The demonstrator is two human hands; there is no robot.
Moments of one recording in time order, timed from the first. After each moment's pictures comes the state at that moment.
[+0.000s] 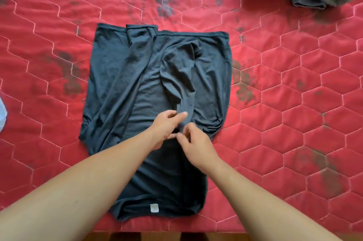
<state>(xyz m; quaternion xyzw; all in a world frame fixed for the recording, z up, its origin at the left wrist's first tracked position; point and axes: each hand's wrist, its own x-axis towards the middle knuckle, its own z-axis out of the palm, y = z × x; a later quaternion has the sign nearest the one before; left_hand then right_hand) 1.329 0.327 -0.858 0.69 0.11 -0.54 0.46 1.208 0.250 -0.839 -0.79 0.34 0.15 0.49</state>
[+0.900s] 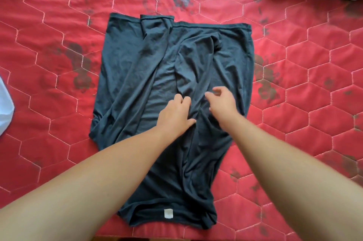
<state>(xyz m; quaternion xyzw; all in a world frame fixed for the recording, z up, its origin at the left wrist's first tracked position) 1.360 0.341 -0.897 0.89 -0.34 -0.28 0.12 1.305 0.194 -0.884 -0.63 0.55 0.04 0.55</state>
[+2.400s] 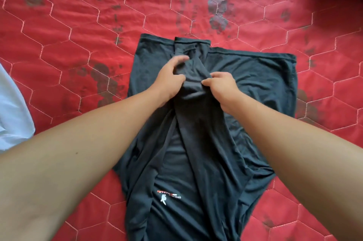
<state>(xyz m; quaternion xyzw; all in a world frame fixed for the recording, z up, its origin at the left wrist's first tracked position) 1.571 0.334 -0.894 0.81 -0.09 -0.34 0.48 1.480 0.197 -0.886 -0.65 0.47 0.09 0.60</state>
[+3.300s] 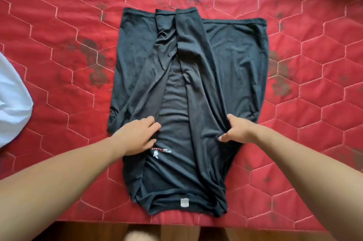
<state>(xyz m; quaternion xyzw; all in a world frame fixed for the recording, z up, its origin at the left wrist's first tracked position) 1.407 0.515 -0.891 0.78 -0.54 -0.33 -0.04 1.239 0.196 -0.880 -0.76 0.32 0.47 0.31</state>
